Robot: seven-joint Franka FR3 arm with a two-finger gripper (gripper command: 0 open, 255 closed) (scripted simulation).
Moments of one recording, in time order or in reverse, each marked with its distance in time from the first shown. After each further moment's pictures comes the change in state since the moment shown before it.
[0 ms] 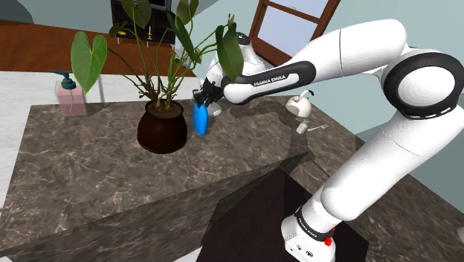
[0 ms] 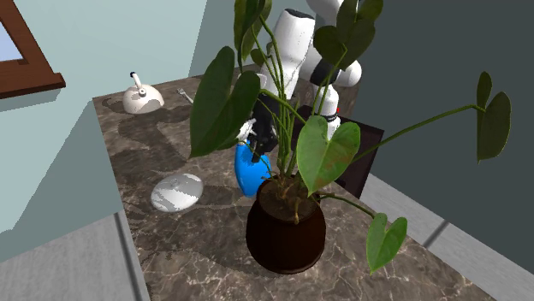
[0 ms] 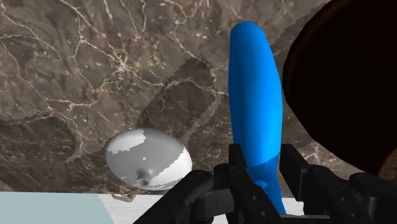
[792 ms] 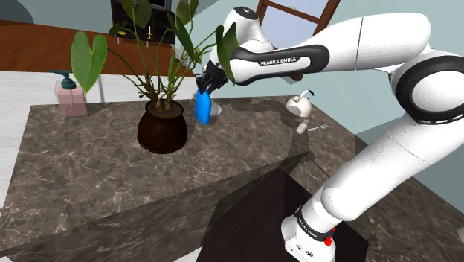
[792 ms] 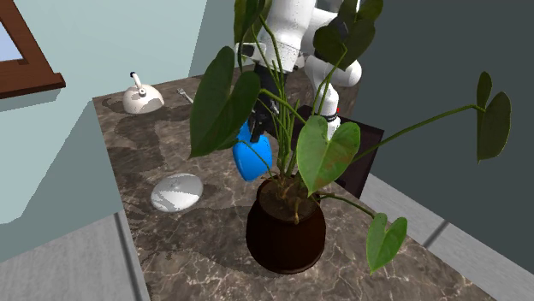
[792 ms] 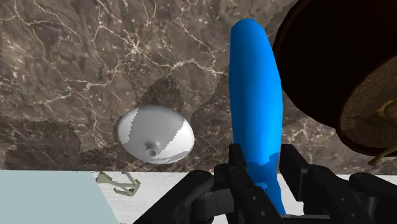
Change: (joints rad) arm 0.007 -0.064 -0.002 0.097 0.069 -0.153 -0.069
